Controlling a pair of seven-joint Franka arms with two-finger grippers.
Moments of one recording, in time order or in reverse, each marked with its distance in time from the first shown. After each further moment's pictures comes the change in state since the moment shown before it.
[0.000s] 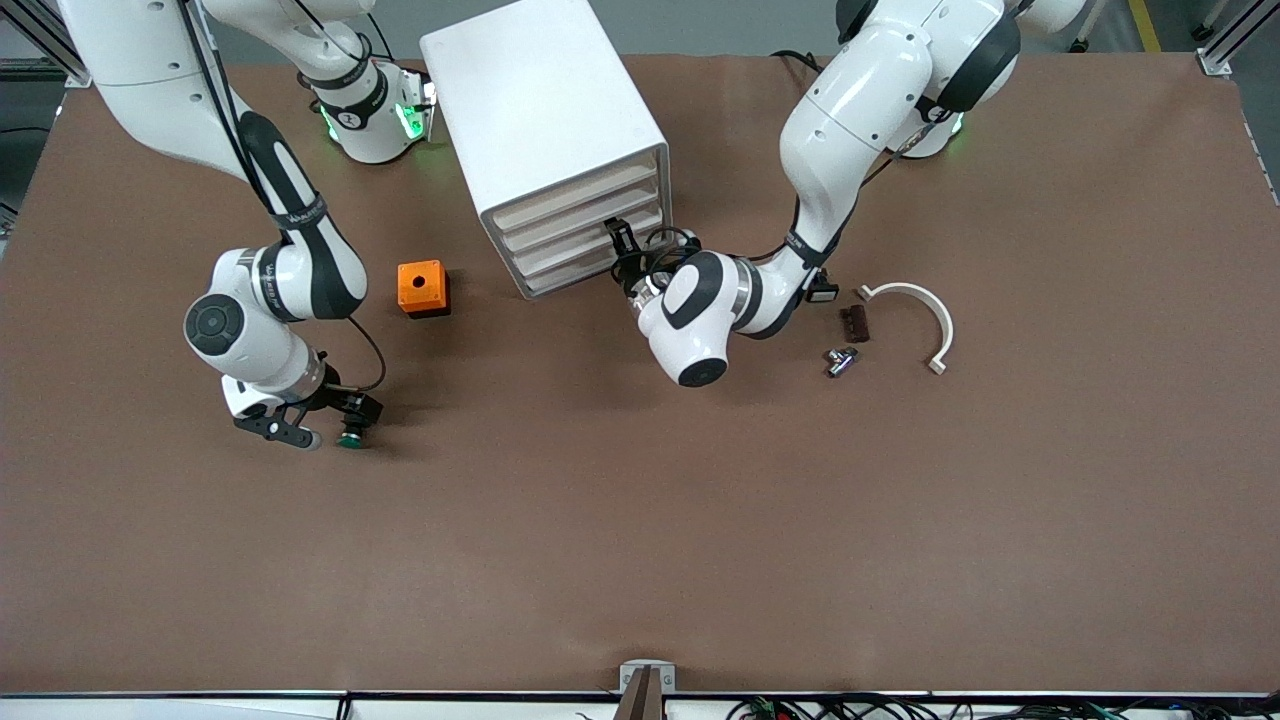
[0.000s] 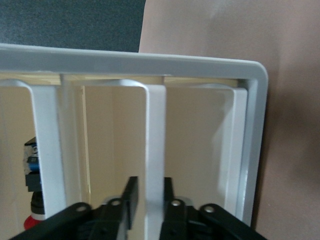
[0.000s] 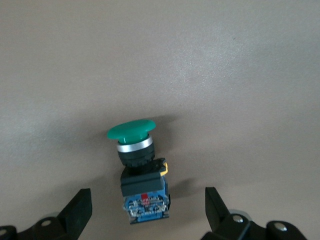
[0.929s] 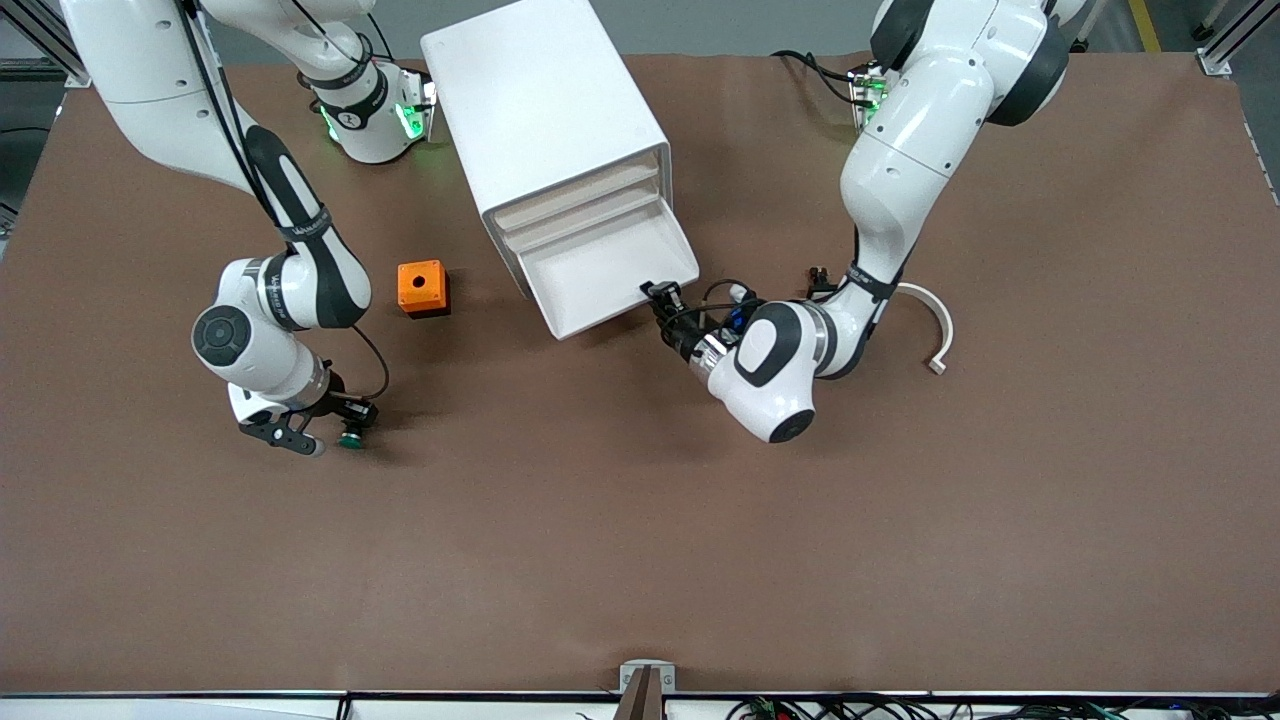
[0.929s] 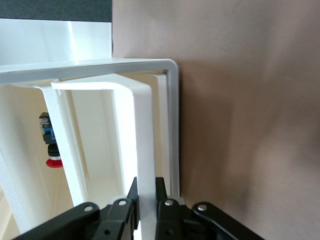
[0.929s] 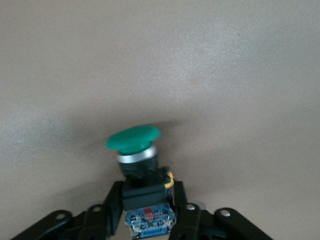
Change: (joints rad) left arm 0.170 0.002 0.036 0.035 0.001 0.010 0.145; right arm 0.000 0.032 0.000 0.024 0.000 0.000 0.017
